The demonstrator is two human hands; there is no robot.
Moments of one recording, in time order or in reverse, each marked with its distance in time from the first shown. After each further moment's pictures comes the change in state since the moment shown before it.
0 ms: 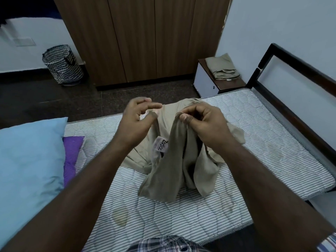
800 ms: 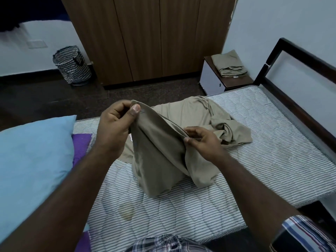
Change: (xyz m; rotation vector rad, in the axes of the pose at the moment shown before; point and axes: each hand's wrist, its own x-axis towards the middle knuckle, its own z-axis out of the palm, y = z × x) left_hand -0.030 0.004 -0.032 -0.495 0.094 -0.070; right_hand -0.028 0.113 0.017 -0.031 -0.140 0.190
